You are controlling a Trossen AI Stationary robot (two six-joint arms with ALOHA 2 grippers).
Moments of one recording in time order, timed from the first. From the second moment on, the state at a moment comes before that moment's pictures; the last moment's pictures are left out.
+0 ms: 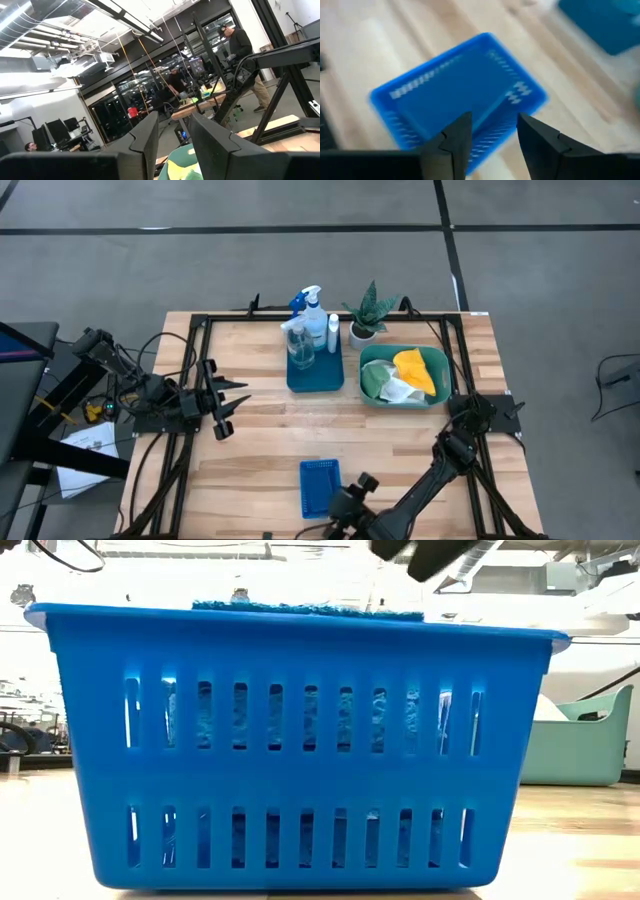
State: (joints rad) left arm -0.58 0.69 0.39 0.76 -0.70 0.74; right arm 0.77 2.48 2.36 -1.42 0.80 1.30
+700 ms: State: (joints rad) left arm -0.58 0.71 0.39 0.76 -0.70 0.75; right arm 0.67 2.22 2.33 -1.57 1.28 0.90
